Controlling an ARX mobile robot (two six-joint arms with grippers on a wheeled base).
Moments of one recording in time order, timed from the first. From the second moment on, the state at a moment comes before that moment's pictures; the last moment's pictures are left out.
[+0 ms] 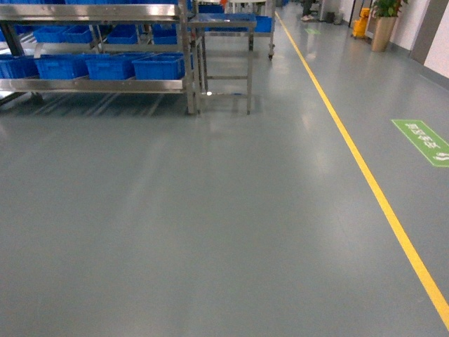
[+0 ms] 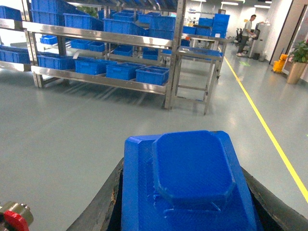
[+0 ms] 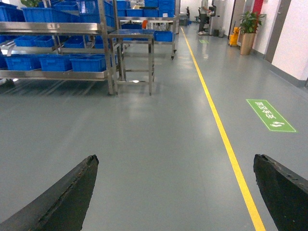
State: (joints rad) left arm -0.28 0.28 0.15 0.19 -0.46 -0.10; right arm 0.00 0.00 0.01 0.00 0.00 0.00
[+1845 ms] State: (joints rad) left arm -0.28 0.28 0.15 0.19 -0.46 -0.10; right arm 0.00 0.00 0.01 -0.01 0.00 0.00
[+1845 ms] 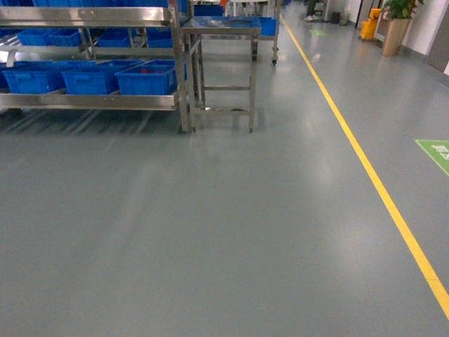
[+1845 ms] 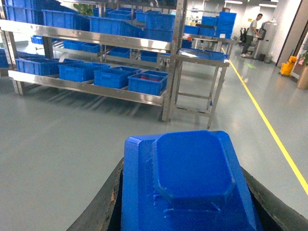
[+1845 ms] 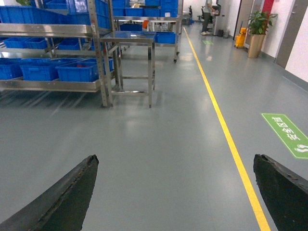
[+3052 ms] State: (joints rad) left arm -0.28 0.28 0.15 0.19 -0.46 -0.10; right arm 0.00 0.00 0.01 0.00 0.00 0.00
